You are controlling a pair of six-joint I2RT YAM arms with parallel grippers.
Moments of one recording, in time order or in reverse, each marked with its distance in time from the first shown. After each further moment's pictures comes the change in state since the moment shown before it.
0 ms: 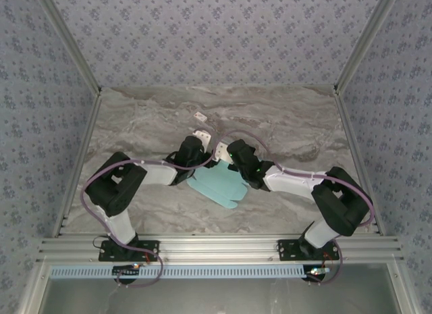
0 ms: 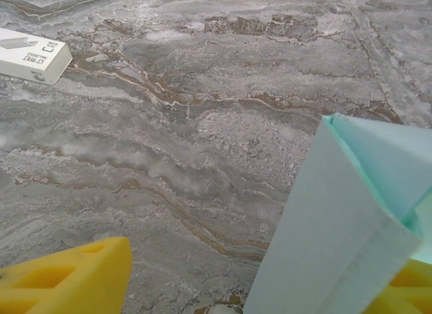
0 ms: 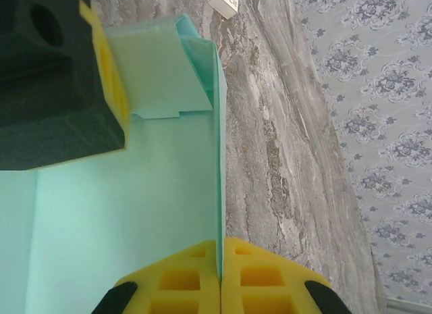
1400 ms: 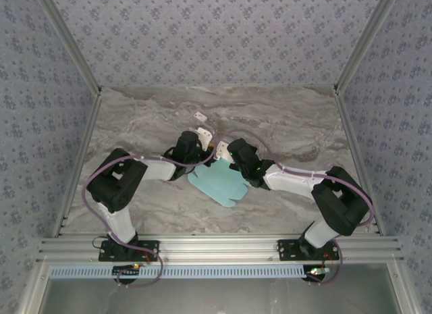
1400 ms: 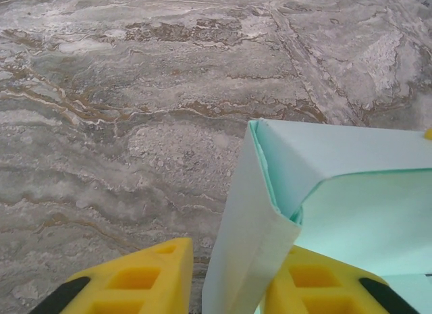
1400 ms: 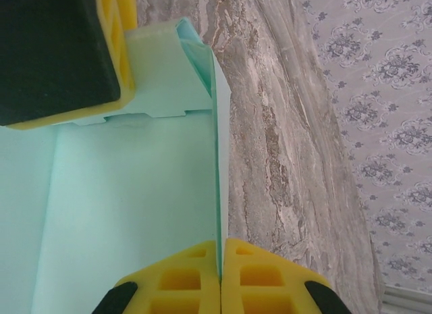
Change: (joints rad) left arm 0.056 0.048 0.042 0.029 0.266 0.048; right arm -0.005 0.005 0.013 -0.036 0.016 0.010
